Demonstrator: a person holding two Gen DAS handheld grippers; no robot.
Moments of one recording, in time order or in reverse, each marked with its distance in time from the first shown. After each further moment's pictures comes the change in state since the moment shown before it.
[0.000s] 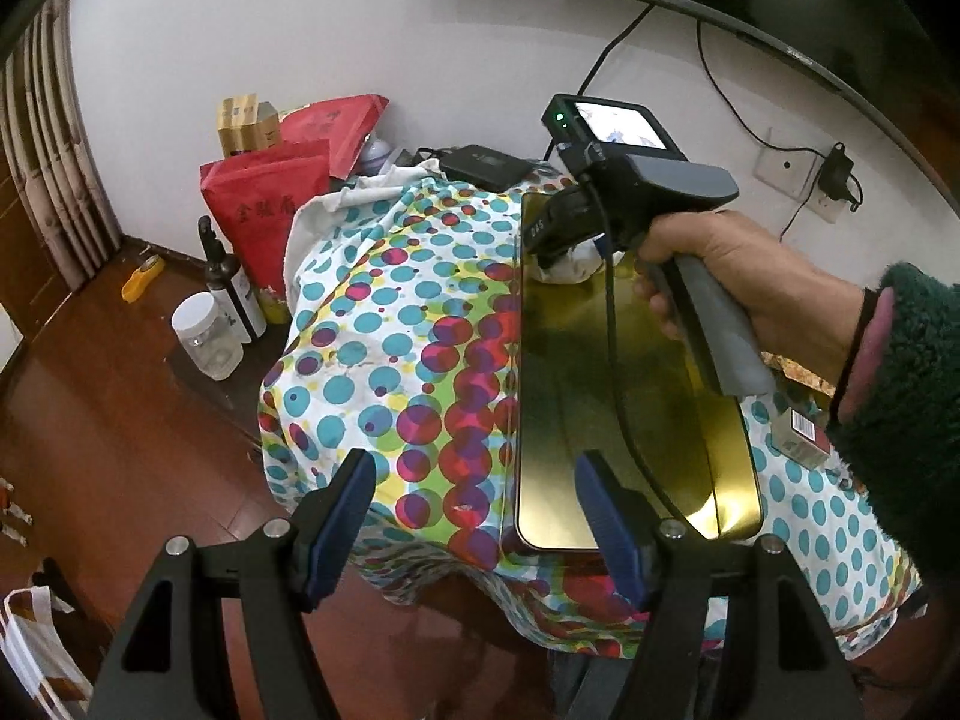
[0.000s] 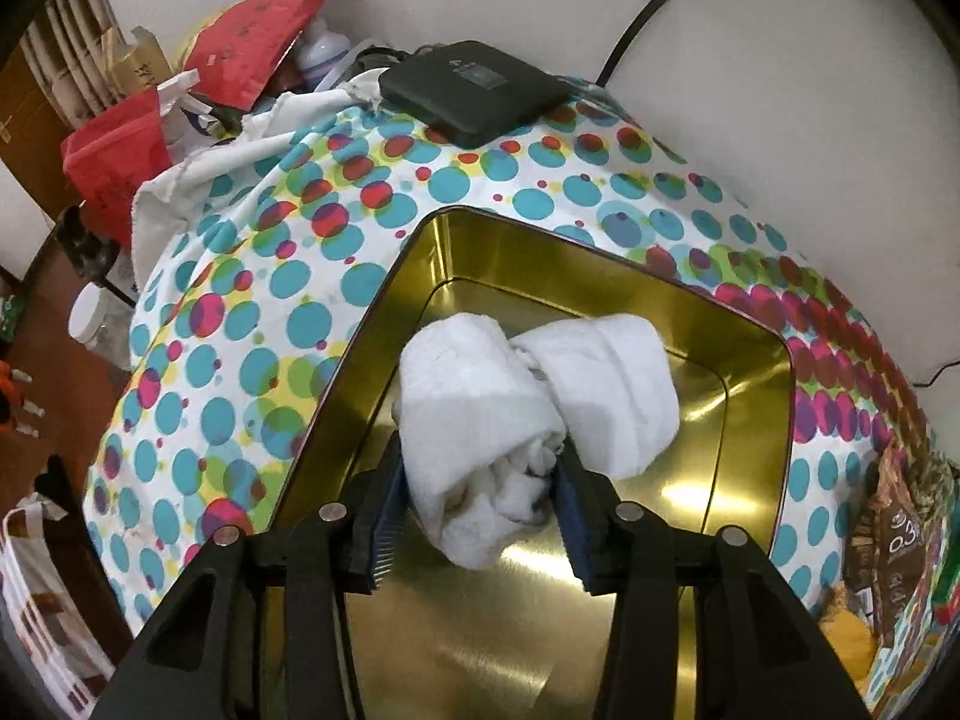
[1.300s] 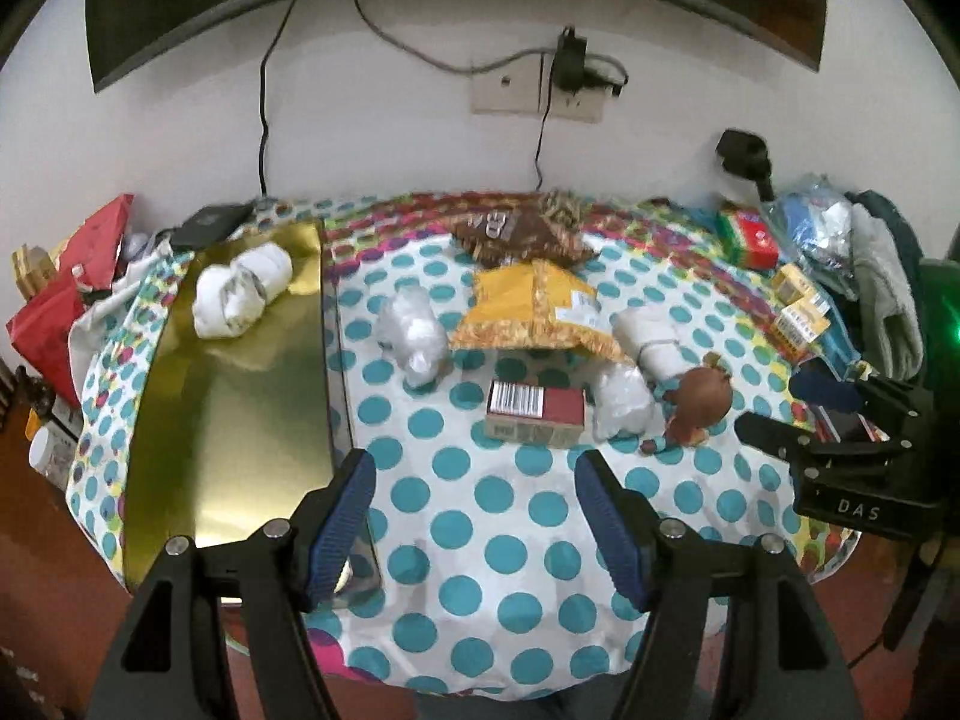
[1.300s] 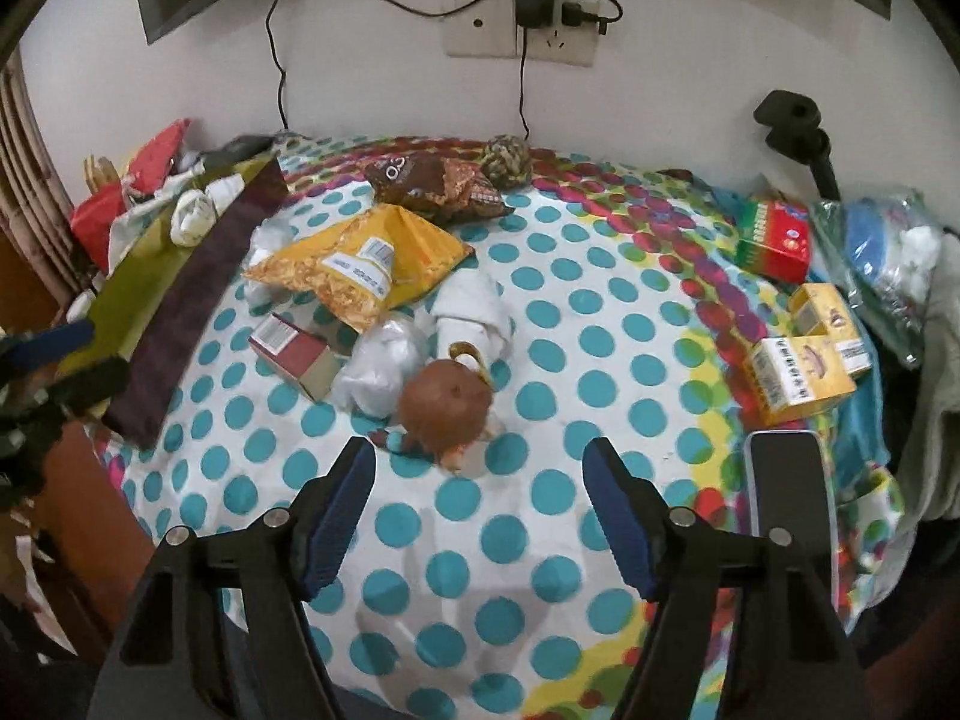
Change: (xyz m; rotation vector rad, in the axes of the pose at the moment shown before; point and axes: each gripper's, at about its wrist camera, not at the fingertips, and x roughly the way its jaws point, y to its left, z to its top) left arm 0.014 -0.223 -0.024 0.329 0.008 -0.231; right arm -0.167 -0.237 -0.339 0.308 -0.259 -0.093
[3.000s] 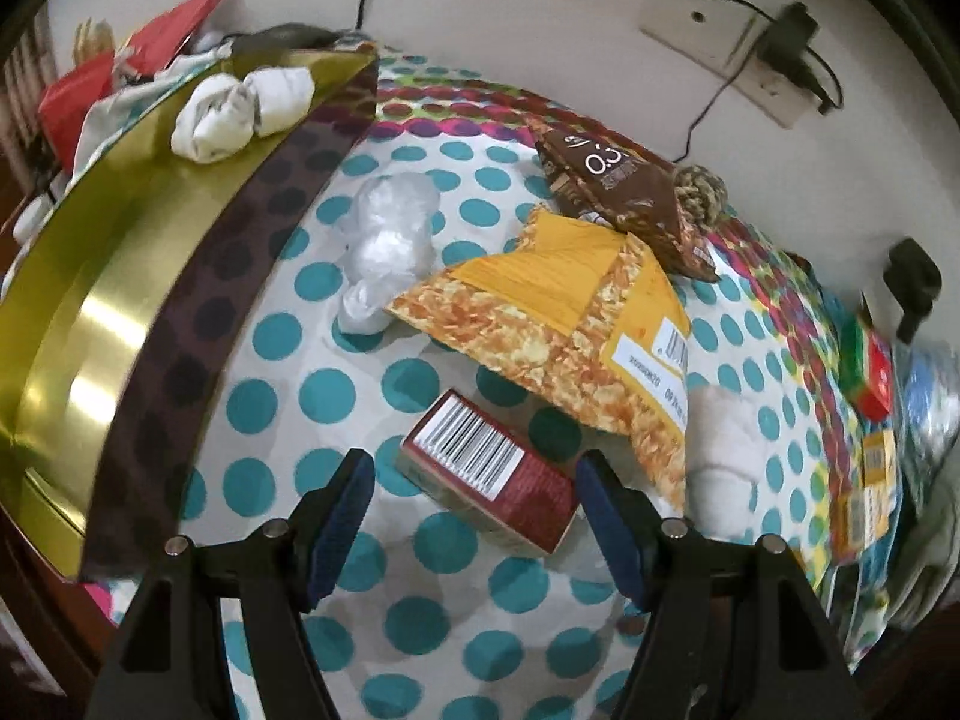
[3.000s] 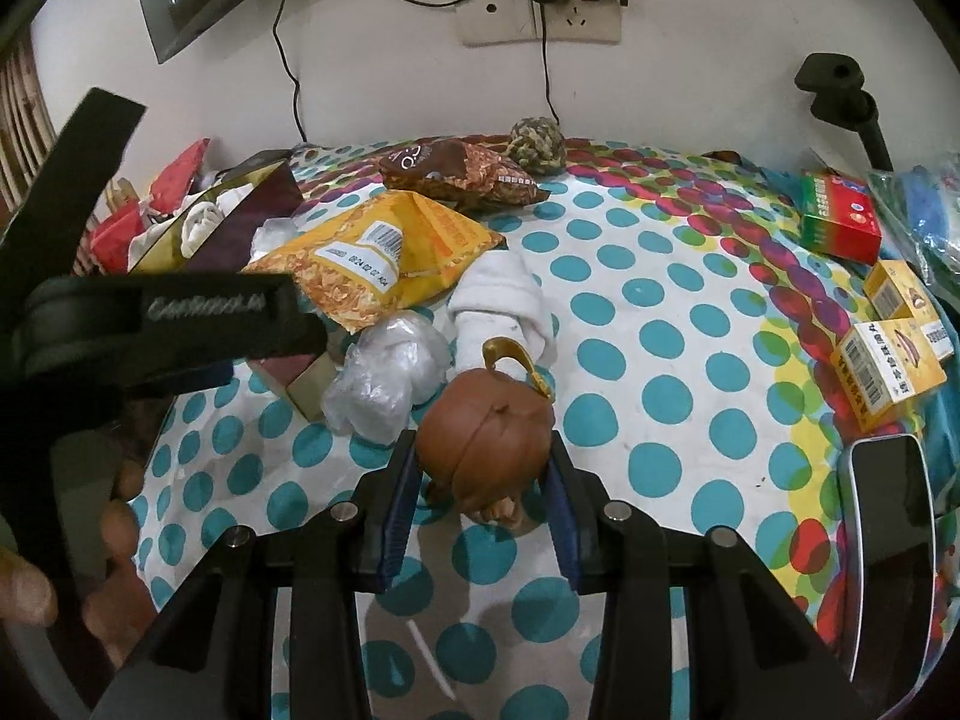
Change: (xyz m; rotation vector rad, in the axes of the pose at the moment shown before) left arm 0.118 -0.018 0.034 -0.512 0.178 0.104; right arm 0.053 -0.002 -0.005 0.027 -0.047 0.112
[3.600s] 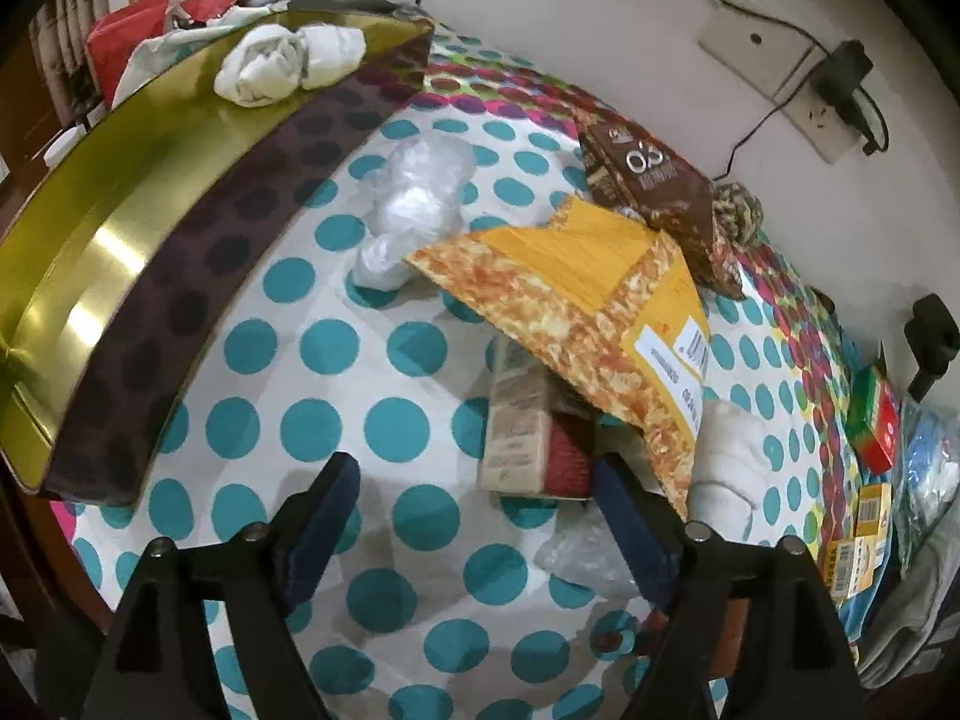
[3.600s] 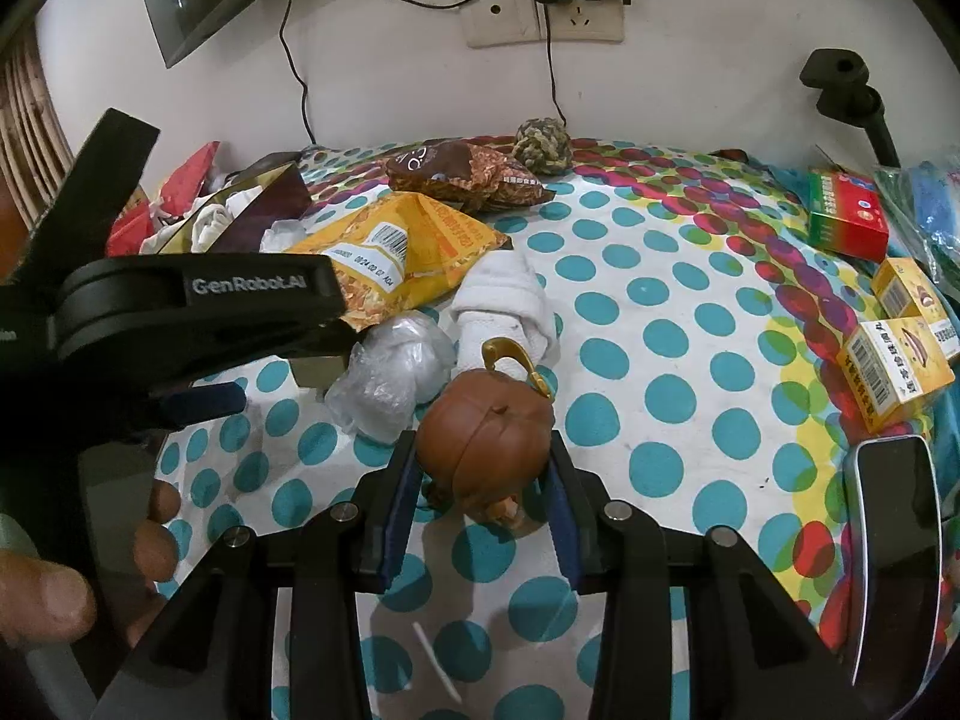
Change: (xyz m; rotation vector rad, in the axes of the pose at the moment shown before) left arm 0.008 0.000 -0.008 -0.137 0.029 0.037; right arm 0.002 -0.001 0.001 0.004 -0.002 0.020
